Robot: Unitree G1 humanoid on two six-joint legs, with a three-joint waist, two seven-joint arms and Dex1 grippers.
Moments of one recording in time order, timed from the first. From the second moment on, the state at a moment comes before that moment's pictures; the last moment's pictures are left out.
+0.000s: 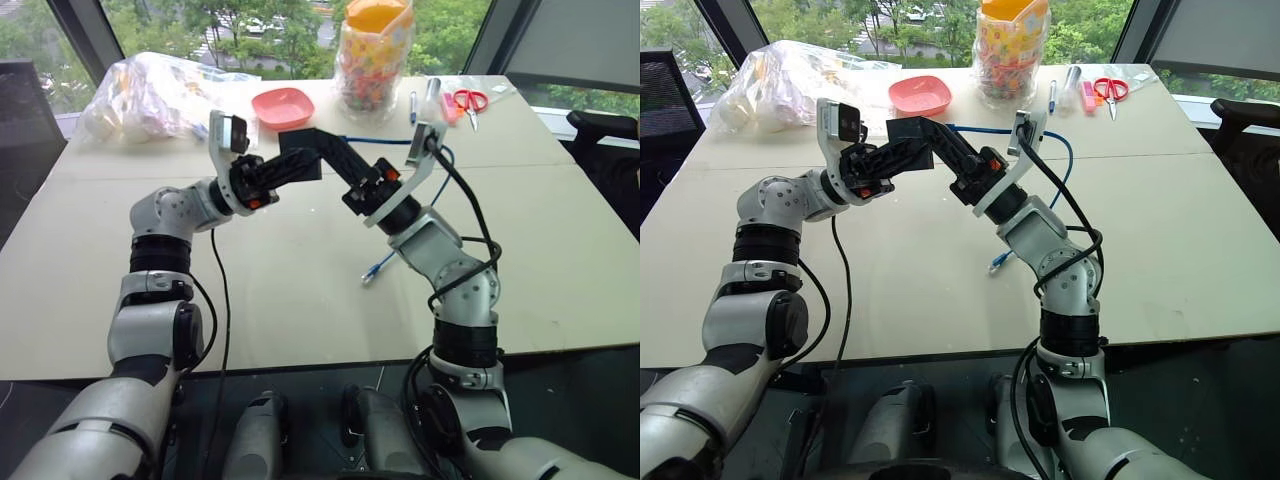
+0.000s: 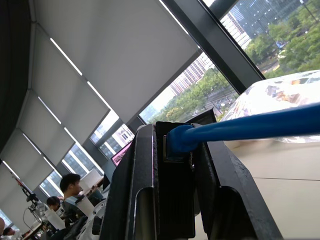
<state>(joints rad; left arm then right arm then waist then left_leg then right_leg) -1.02 0.32 0.25 0.66 -0.69 0.99 -1.40 -0.62 0.02 -0.15 -0.18 0.99 0.71 0.31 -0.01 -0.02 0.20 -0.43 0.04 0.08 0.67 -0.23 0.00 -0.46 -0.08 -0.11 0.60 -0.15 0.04</state>
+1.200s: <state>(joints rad) -1.01 0.32 0.26 0.66 -0.73 0.96 -1.36 -0.60 0.01 -0.16 -0.14 1.03 0.68 0.30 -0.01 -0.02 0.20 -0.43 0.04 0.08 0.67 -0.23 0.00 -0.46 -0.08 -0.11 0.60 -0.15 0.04</state>
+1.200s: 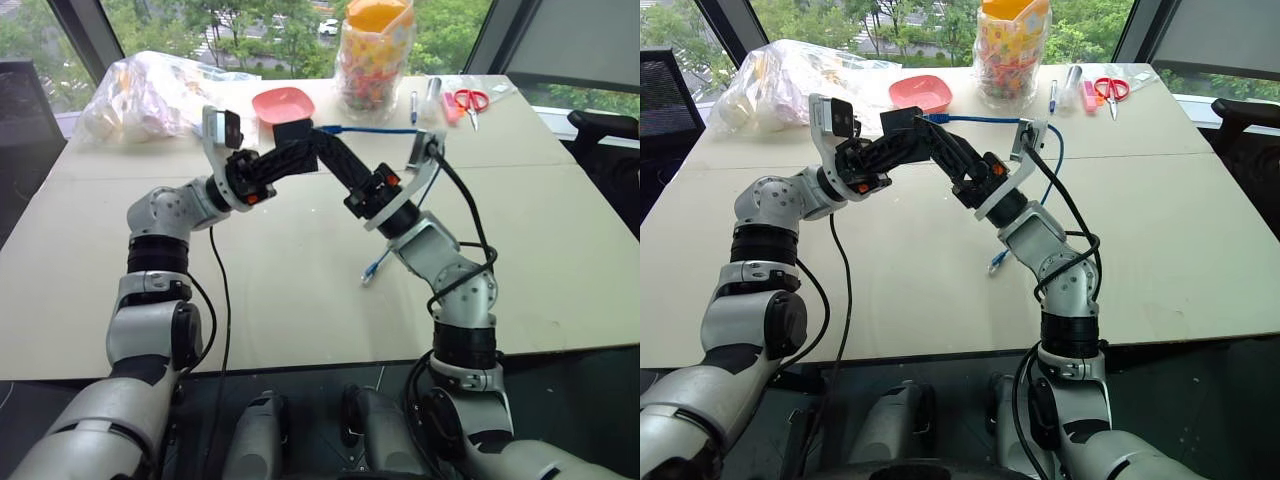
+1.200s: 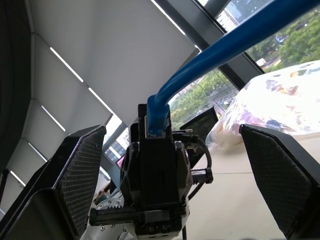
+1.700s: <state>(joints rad) -0.99 0.33 0.26 0.64 -0.73 0.97 -1.34 -0.61 0.01 -0.14 -0.13 1.03 0.68 0.33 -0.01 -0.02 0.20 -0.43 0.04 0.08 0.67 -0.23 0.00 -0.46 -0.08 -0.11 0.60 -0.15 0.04</state>
